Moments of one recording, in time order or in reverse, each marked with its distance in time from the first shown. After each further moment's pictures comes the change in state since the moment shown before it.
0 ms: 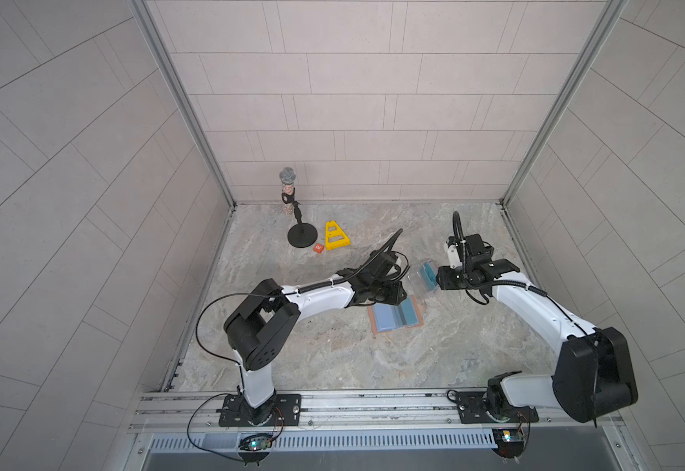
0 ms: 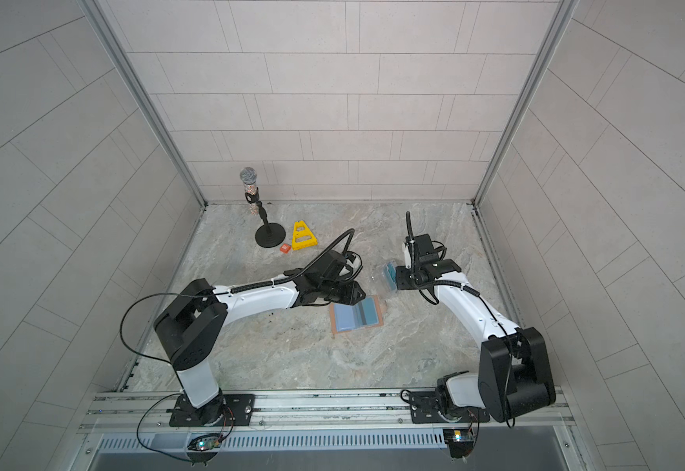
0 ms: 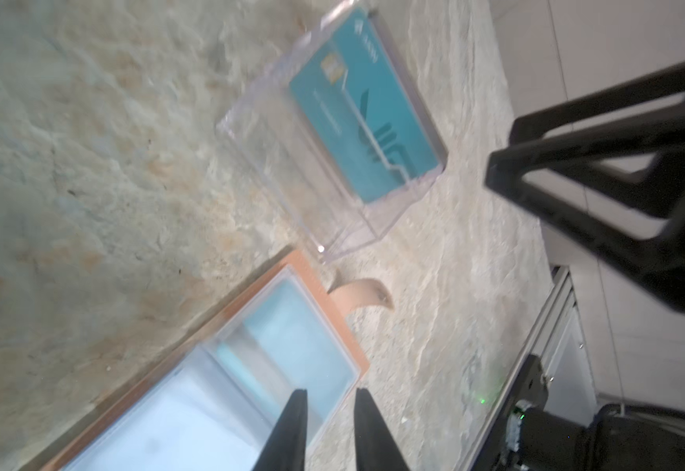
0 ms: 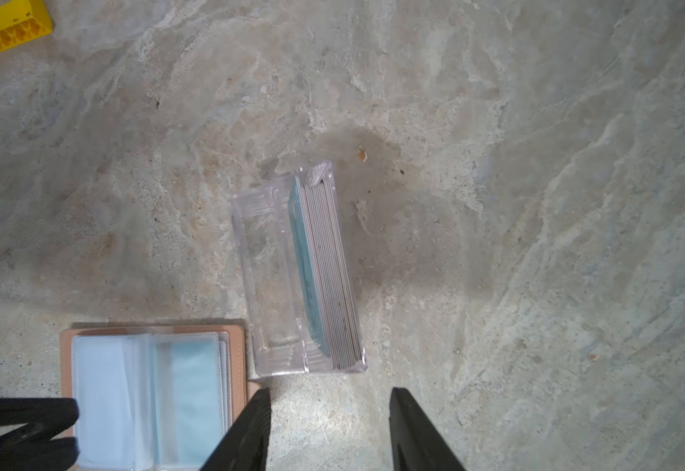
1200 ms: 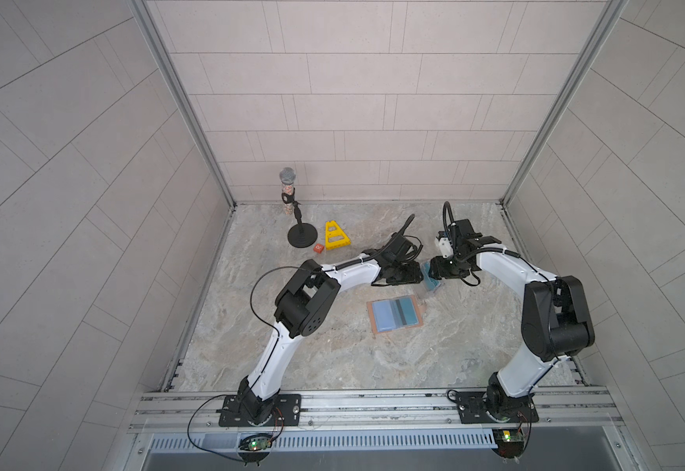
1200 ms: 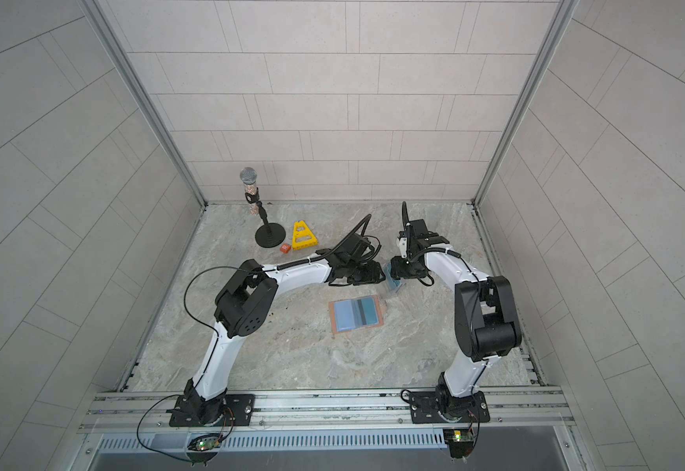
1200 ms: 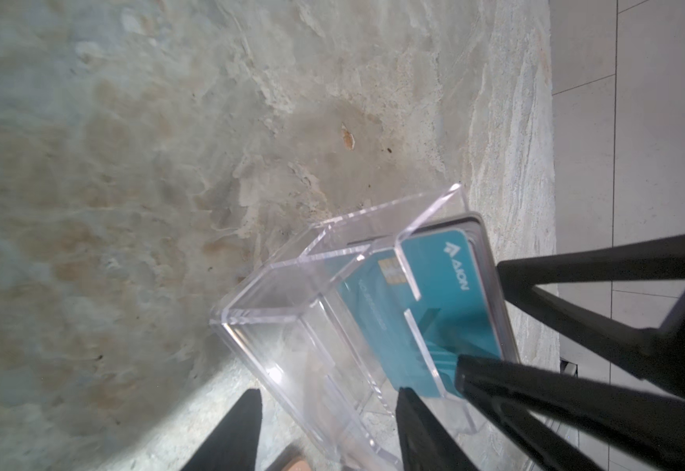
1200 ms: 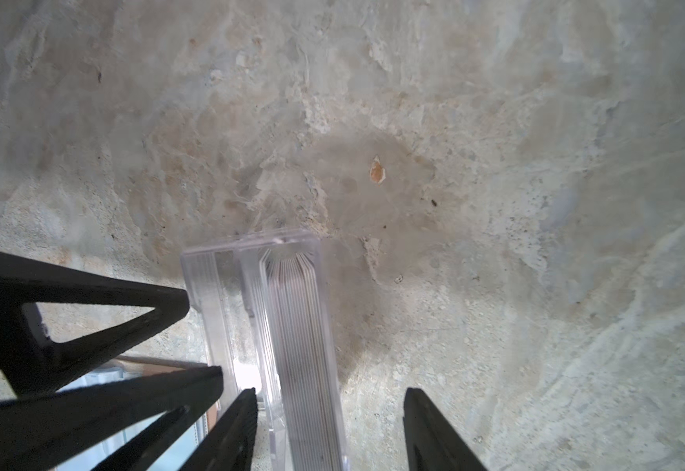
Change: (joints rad) left arm 0.046 0.421 0.461 -0.118 0.029 -0.126; right arm -0.071 0.315 0.217 -0.084 -0.111 -0.103
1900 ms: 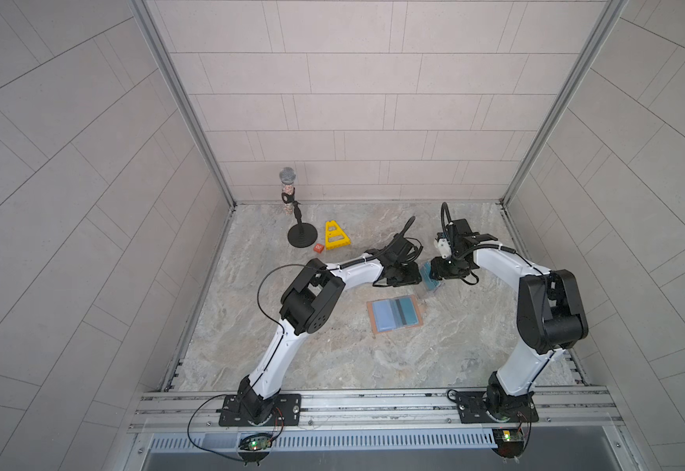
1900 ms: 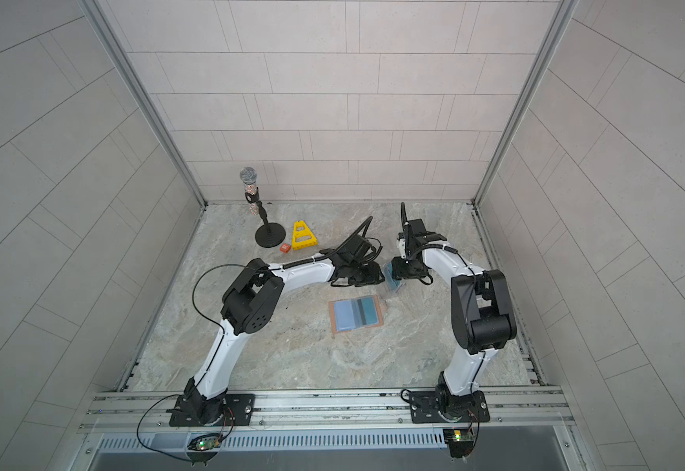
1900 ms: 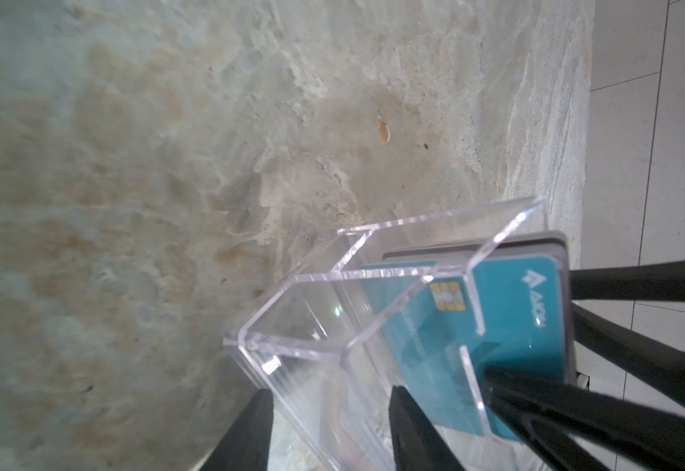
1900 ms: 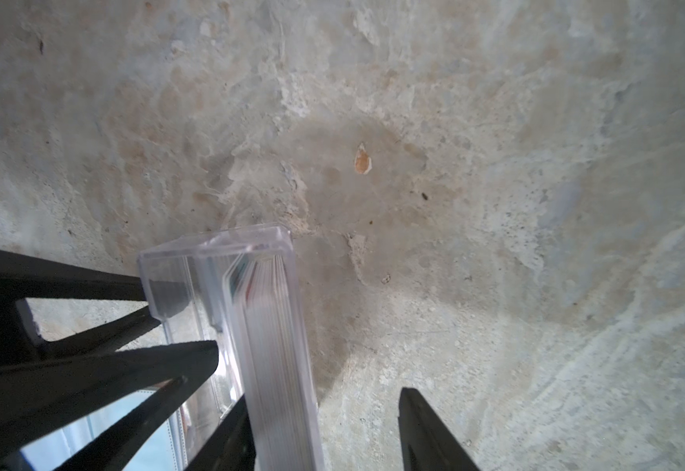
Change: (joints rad) left arm 0.009 0.052 0.042 -0.036 -0.002 -0.011; right arm -0.002 0.045 0.033 -0.040 0.041 -0.020
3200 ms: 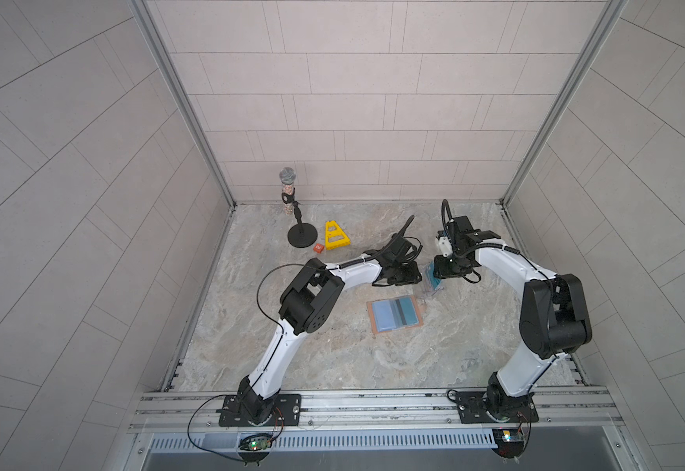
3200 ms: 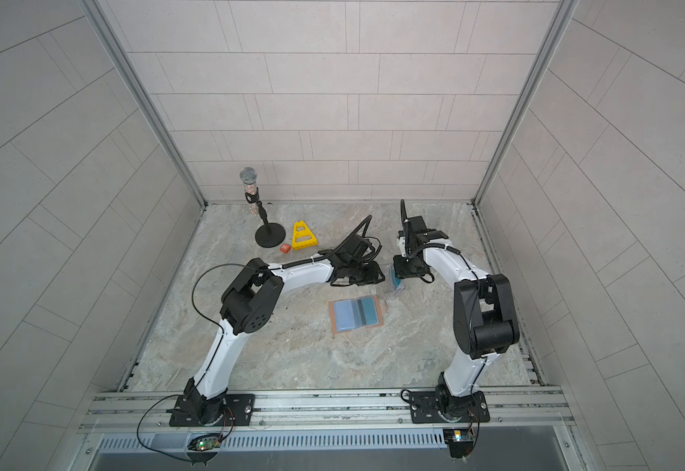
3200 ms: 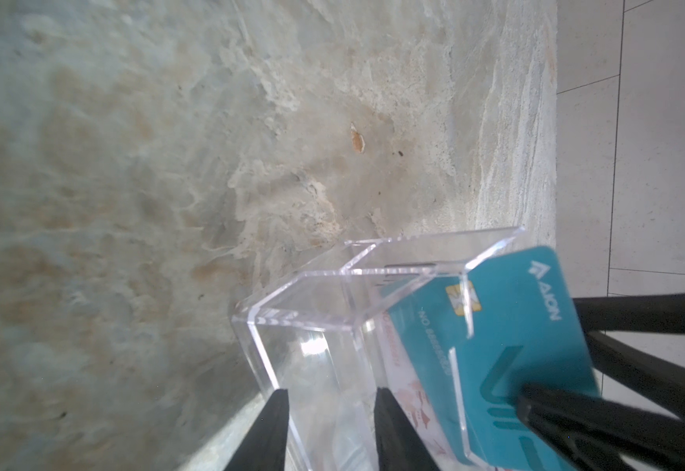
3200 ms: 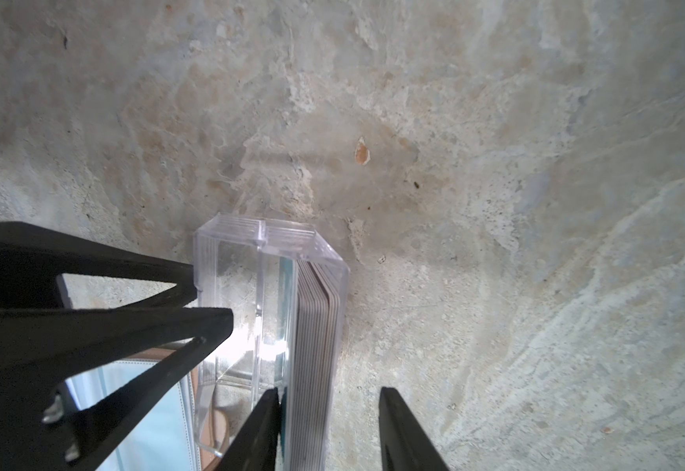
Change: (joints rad) left arm 0.011 -0.003 -0.025 0.062 0.029 0.013; right arm 0.011 -0.034 0.033 -0.070 0.019 -0.008
